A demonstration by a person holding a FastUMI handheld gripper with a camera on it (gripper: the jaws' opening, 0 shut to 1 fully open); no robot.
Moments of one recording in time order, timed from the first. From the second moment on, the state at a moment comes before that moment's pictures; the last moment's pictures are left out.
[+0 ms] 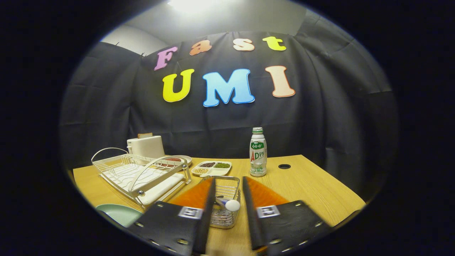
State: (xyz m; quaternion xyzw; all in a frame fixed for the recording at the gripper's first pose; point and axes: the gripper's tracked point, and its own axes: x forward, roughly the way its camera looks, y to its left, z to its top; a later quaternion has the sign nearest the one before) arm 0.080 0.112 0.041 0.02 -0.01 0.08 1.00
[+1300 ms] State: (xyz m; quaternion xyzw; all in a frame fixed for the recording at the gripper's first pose) arm 0.019 0.130 0.159 0.00 0.00 0.13 0.99
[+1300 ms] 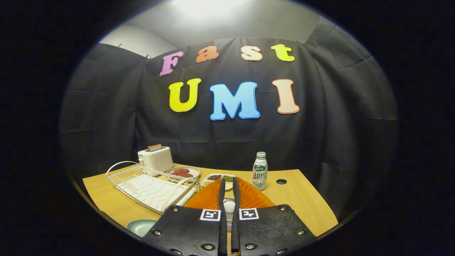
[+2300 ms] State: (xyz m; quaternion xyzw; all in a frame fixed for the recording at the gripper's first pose) arm -0.069 0.177 0.201 -0.03 0.03 0.19 0.98
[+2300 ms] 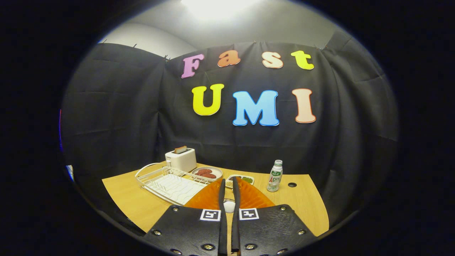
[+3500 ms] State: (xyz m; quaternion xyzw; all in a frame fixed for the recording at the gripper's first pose) arm -0.055 0.306 0.051 -0.08 0.17 0.30 0.94
